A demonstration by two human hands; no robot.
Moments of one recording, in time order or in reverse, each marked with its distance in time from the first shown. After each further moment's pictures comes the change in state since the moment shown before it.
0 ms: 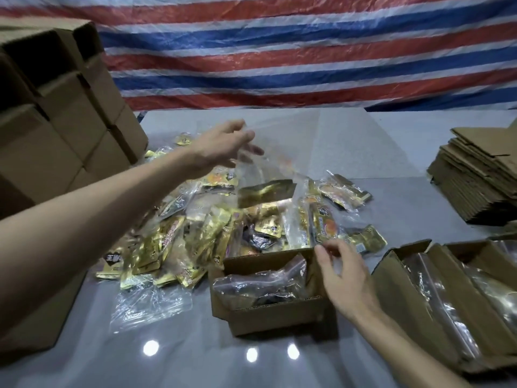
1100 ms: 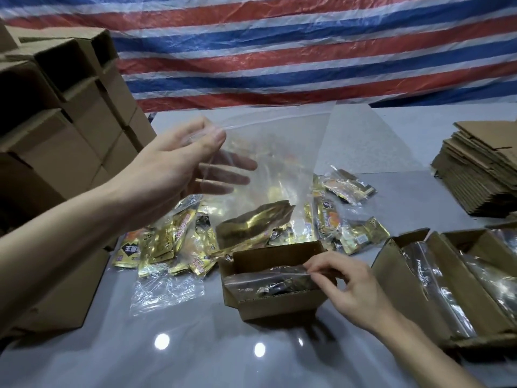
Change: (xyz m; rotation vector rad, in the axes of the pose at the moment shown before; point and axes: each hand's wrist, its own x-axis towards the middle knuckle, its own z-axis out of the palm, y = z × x) left_hand -0.149 0.041 -0.002 -0.253 0.044 0.117; right_hand -0.035 -0.005 -0.020 0.183 -0.139 -0.503
